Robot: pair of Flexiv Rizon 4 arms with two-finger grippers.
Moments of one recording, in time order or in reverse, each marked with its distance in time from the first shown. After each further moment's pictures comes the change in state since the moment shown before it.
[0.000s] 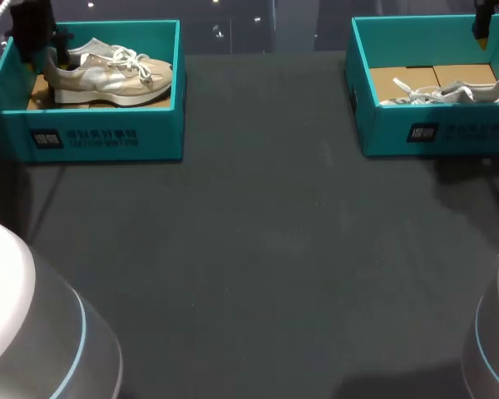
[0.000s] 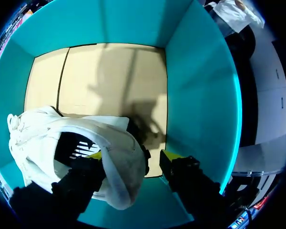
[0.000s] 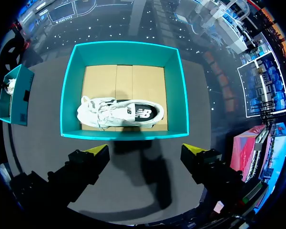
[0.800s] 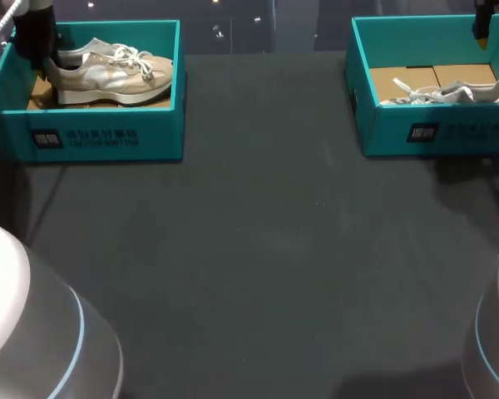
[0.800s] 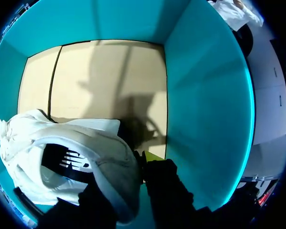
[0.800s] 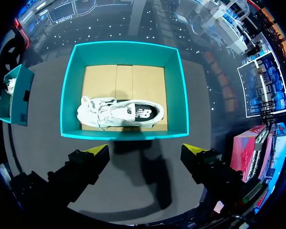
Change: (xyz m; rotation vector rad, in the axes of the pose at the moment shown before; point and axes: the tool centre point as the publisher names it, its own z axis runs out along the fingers) left arm 0.001 -0.004 0.014 -0.010 0.029 0.017; right arm 0.000 0.000 0.000 0.000 0.000 0.000
